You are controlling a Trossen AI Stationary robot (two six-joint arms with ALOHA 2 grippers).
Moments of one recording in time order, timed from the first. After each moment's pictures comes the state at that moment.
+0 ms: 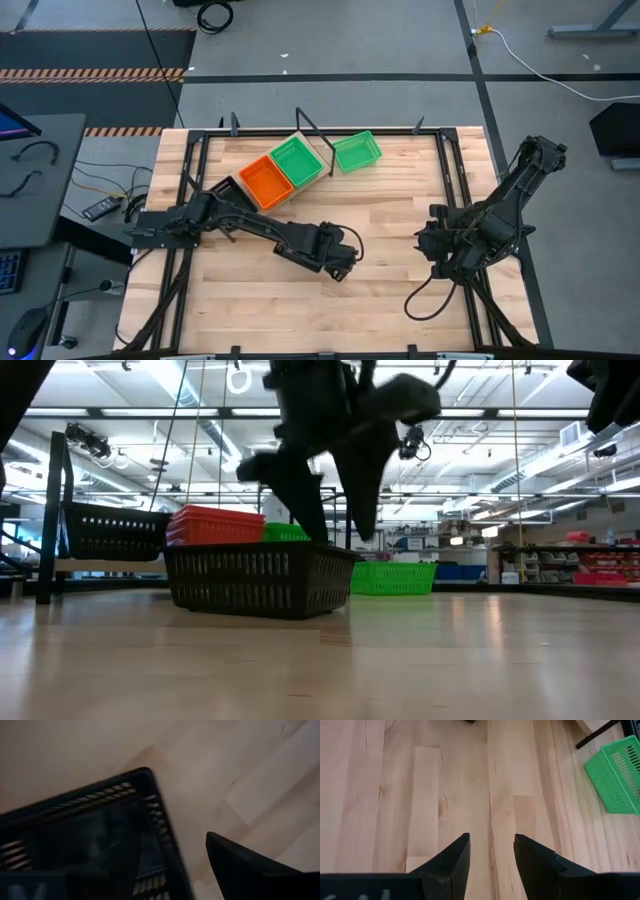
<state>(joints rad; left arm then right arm) -0.27 2.18 1.85 -1.00 -0.21 -1.07 0.84 1.13 0.97 -1.17 0.58 0.76</state>
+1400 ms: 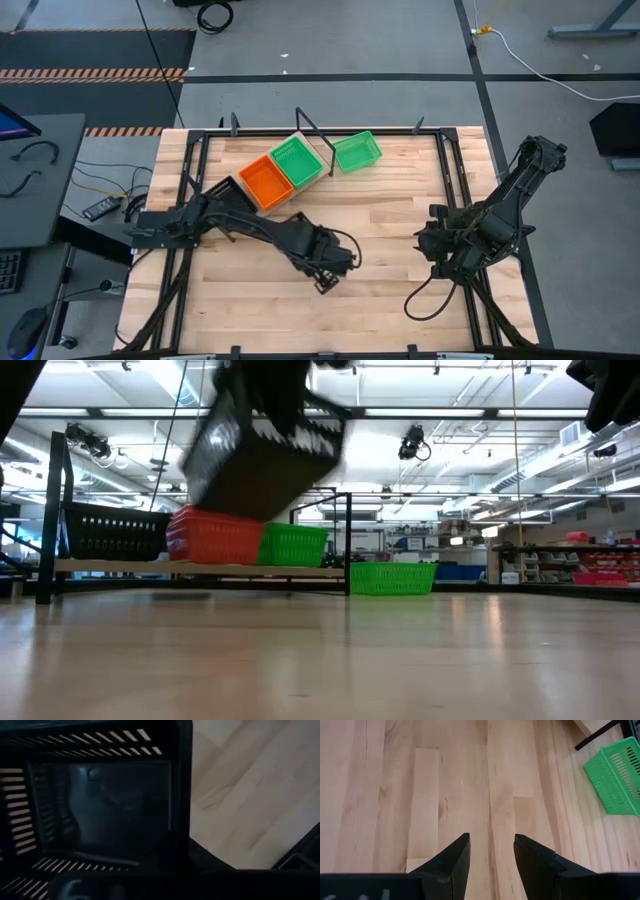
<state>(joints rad) -0.31 2.18 2.12 -1.36 -0.04 -0.93 0.84 1.13 0.97 -1.17 0.58 0.76</state>
